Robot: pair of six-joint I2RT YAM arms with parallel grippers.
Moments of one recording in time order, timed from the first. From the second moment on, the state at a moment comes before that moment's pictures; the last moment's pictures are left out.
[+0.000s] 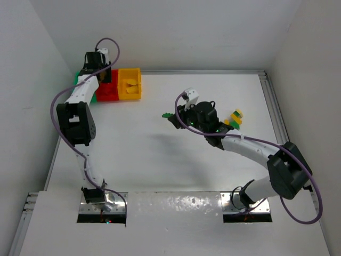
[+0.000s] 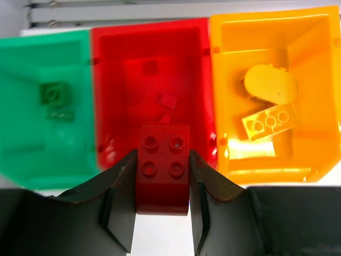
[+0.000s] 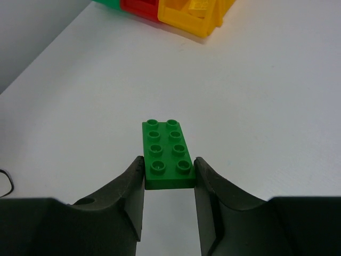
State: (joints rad) left arm 0.10 2.10 1.86 -0.42 -0.04 0.08; right arm 0.68 1.44 0.82 0.34 -0.10 0.24
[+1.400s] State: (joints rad) left arm -0.09 1.62 1.52 -0.77 0.80 1.10; right arm 0.64 1.50 1.04 0.18 -0.11 0.20
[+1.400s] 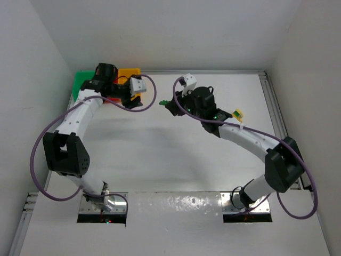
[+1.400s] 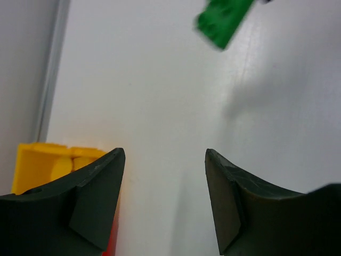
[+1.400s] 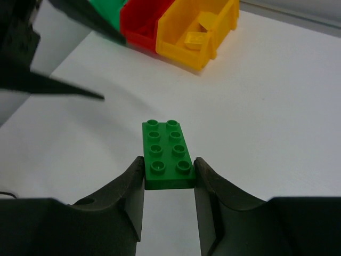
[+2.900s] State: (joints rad) left arm -0.22 1.59 1.38 -0.59 0.59 0.92; right arm 0.66 1.73 1.25 0.18 -0.13 0.47
